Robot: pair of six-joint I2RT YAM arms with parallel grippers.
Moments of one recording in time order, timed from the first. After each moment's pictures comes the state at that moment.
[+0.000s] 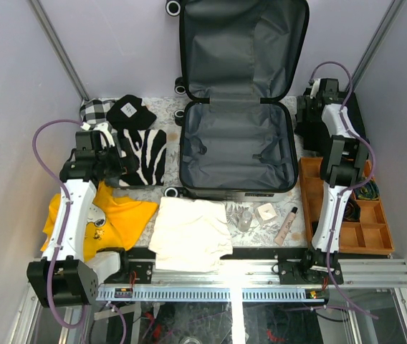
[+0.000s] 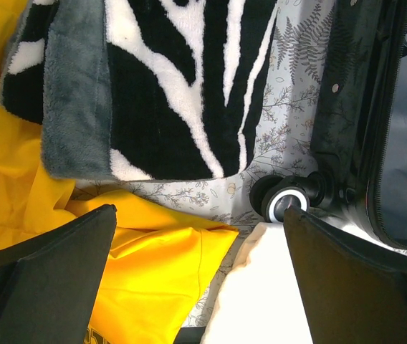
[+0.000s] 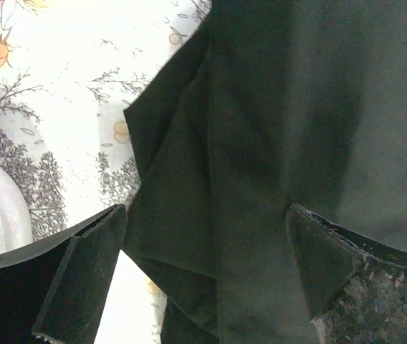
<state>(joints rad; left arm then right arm) 0.08 1.10 1.04 -0.74 0.18 -0.22 -0.14 2.37 2.08 -0.53 -0.02 -0.17</state>
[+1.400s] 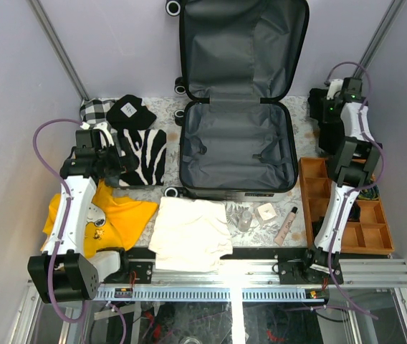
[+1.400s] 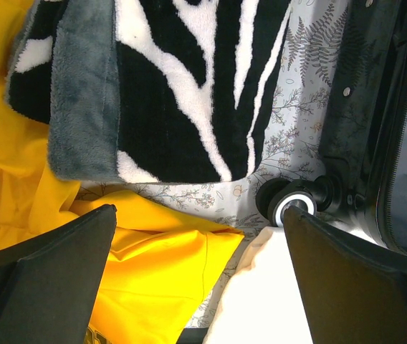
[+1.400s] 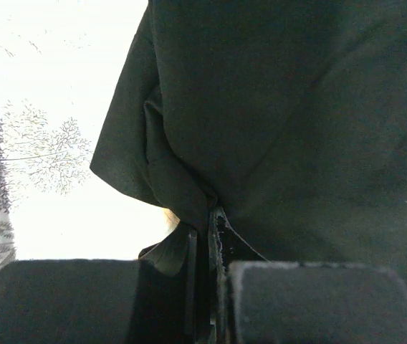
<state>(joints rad) 0.10 1.14 1.05 -0.74 0.17 -0.22 -0.25 2.43 2.19 -0.66 -0.15 -0.31</state>
